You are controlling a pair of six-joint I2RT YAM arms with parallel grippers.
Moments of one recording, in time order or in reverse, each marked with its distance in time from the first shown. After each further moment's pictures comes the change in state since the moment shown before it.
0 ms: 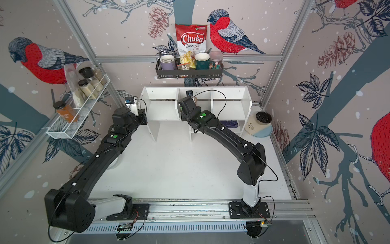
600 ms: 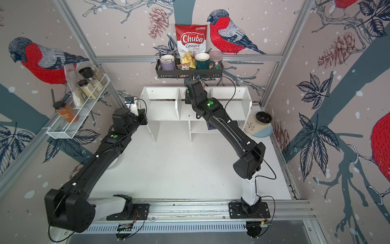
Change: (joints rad) left arm -0.001 0.000 0.002 -0.002 -0.003 0.000; right arm -0.054 0.140 0.427 -0.055 0.000 -0.033
